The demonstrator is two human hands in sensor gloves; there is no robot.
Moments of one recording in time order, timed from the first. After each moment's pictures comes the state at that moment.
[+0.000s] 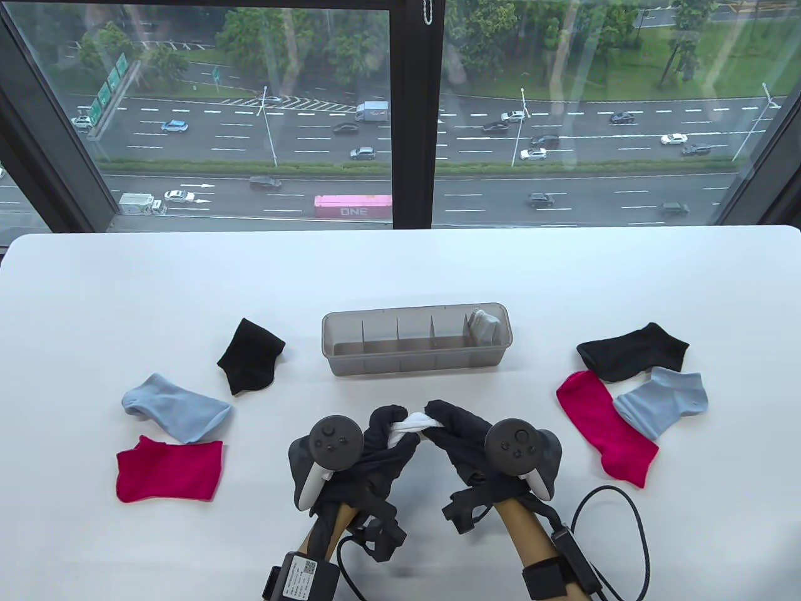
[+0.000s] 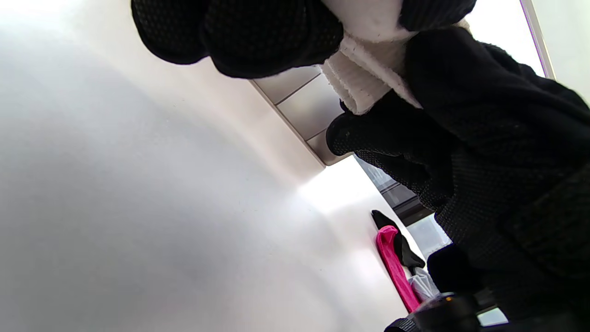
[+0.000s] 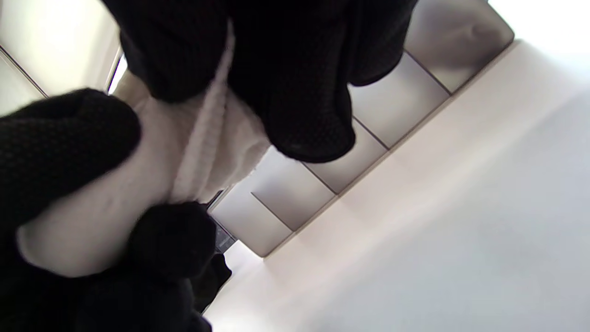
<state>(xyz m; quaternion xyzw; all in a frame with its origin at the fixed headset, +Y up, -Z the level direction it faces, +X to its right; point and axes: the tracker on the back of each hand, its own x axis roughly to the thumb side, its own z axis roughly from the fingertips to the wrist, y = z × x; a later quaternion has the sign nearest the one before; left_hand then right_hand) -0.113 -0.752 -0.289 -0.09 -0.08 0.44 0.89 0.107 -0.744 -0.303 0.14 -0.06 0.89 0.43</state>
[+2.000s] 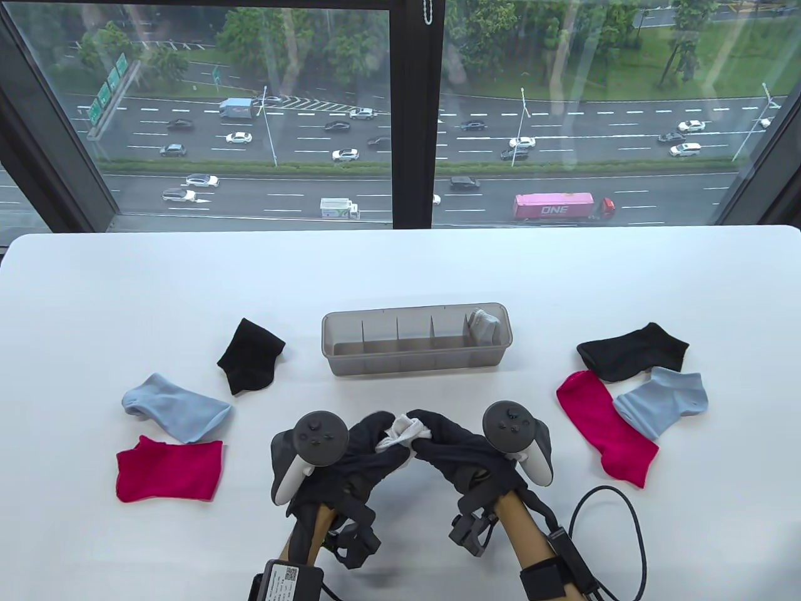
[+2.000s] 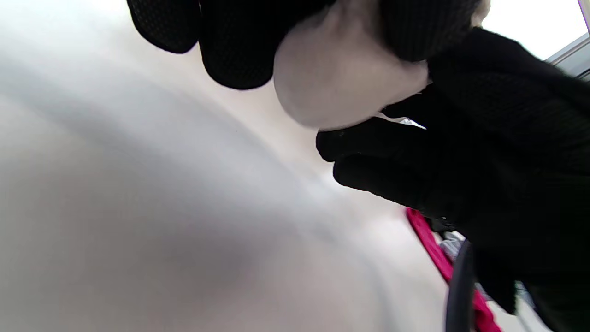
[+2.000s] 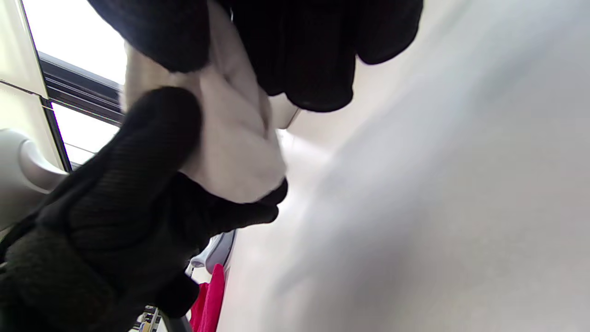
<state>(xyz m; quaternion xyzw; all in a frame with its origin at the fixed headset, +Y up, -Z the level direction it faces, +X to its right) -0.131 -0.740 -0.288 -0.12 -0.09 0.36 0.92 0.094 -0.760 -0.305 0.16 0.19 0.82 0.52</state>
